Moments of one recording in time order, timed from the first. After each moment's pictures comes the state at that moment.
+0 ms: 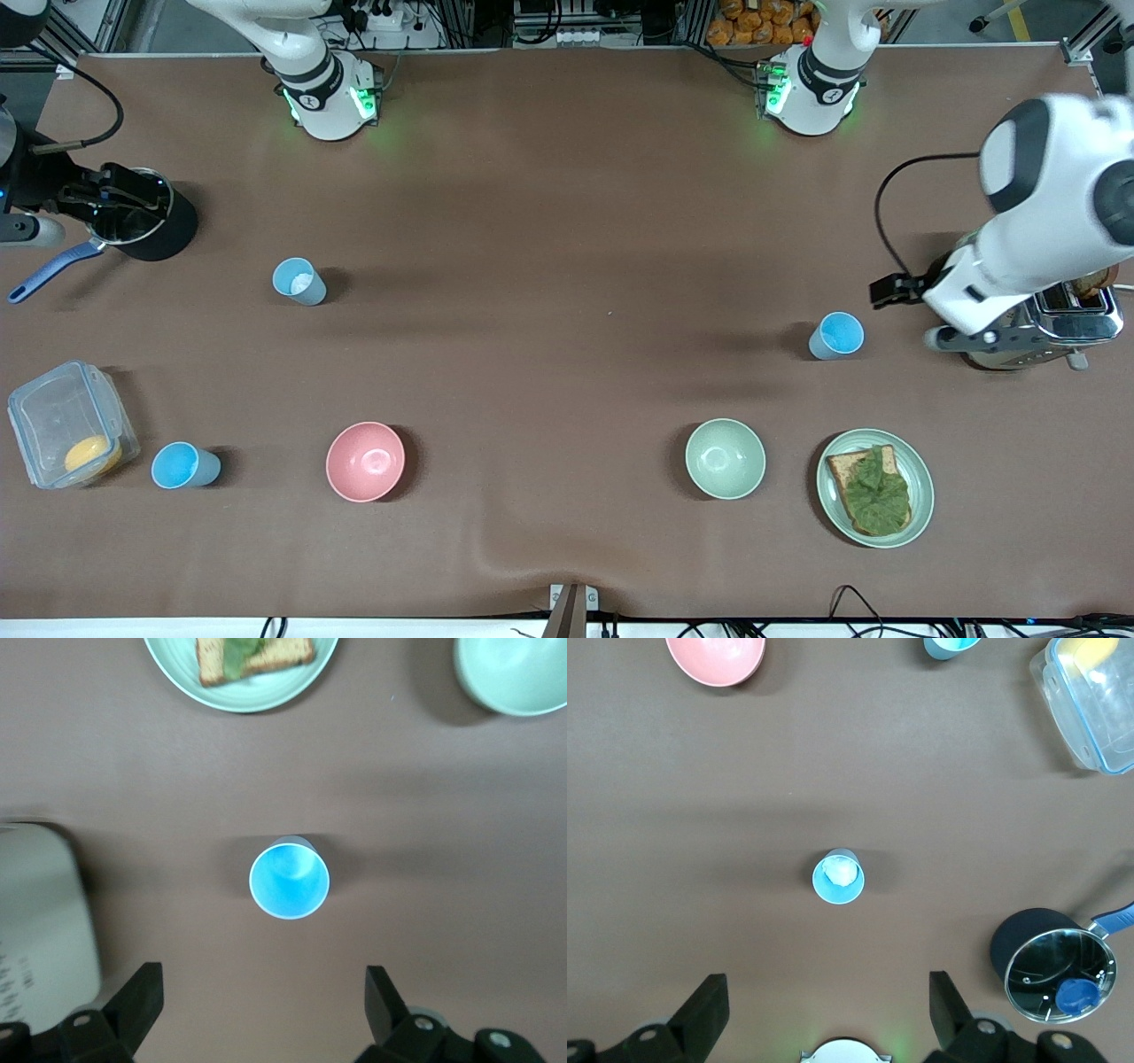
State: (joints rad) left arm -0.04 0.16 -0.06 -1.89 0.03 1.94 -0.08; right arm -0.09 -0.05 0.04 -1.68 0.03 1.49 -0.06
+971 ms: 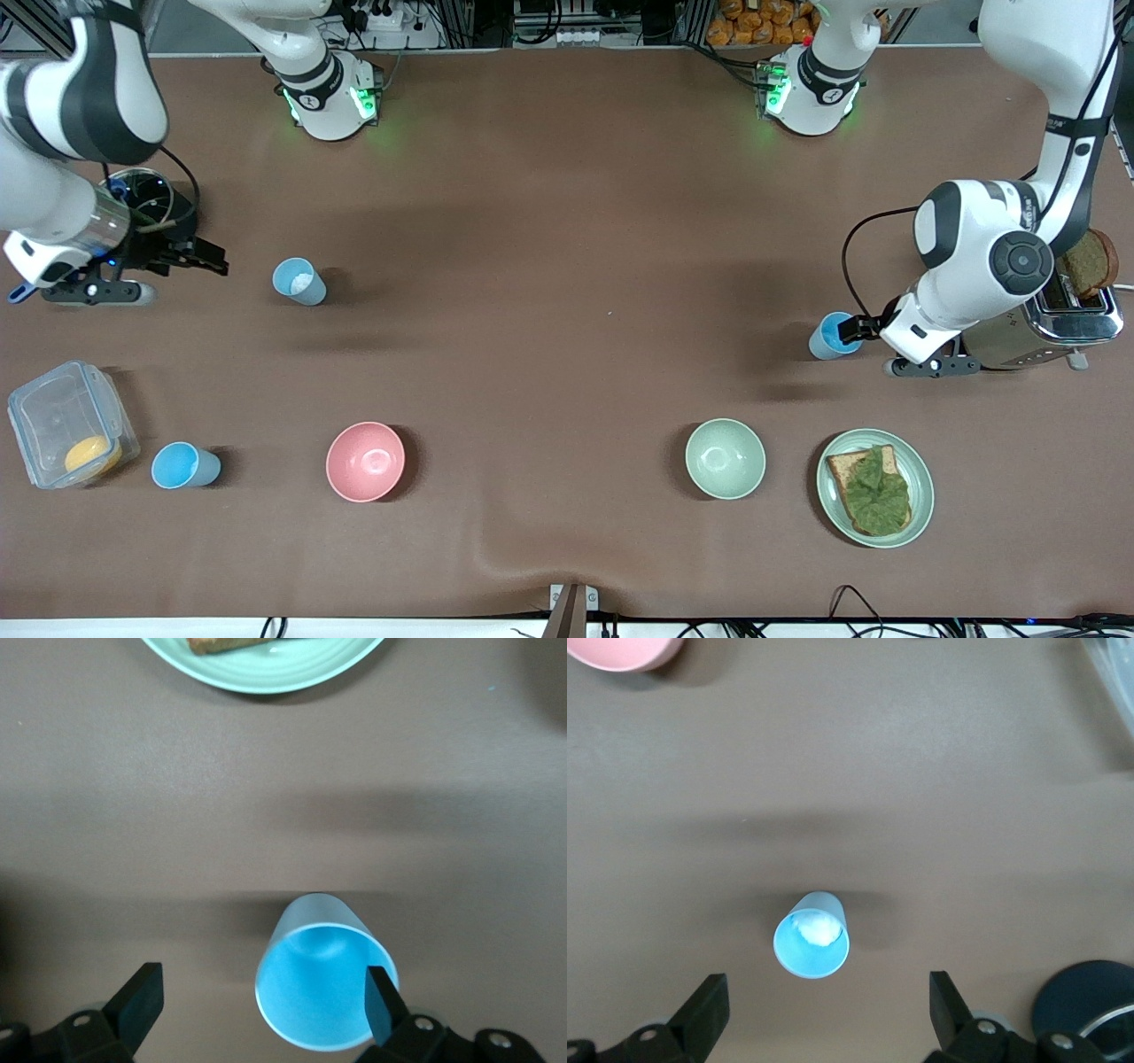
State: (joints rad) left arm 0.02 0.30 -0.06 -2.09 0.03 2.35 -0.08; right arm -0.12 -0.04 0.04 -2.12 0.03 1.98 -0.06
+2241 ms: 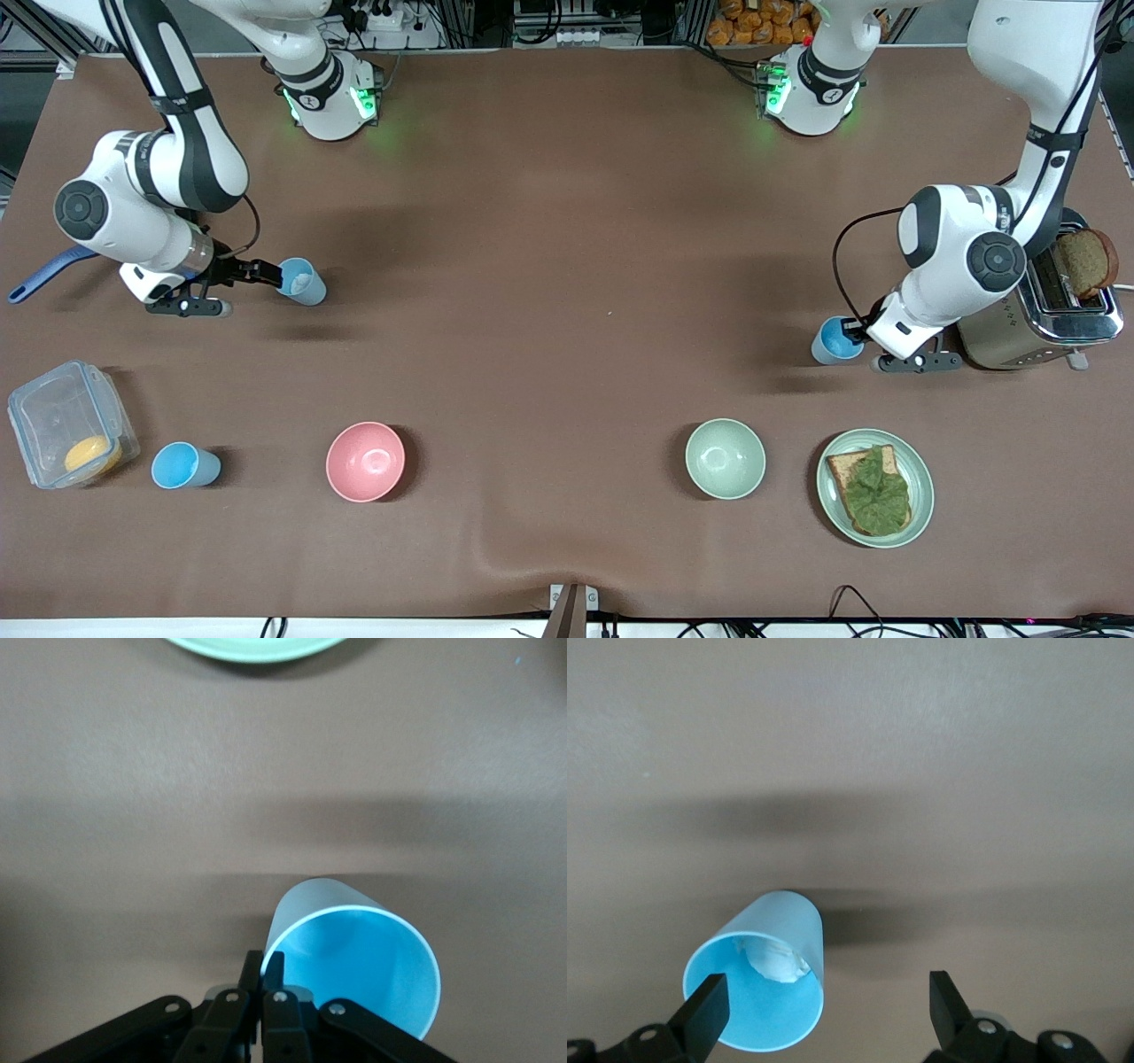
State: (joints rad) left arm 0.03 0.31 -0.07 -2.14 0.03 2.44 -0.08; right arm -0.14 0.08 0.04 -2.40 0.03 2.32 -0.06
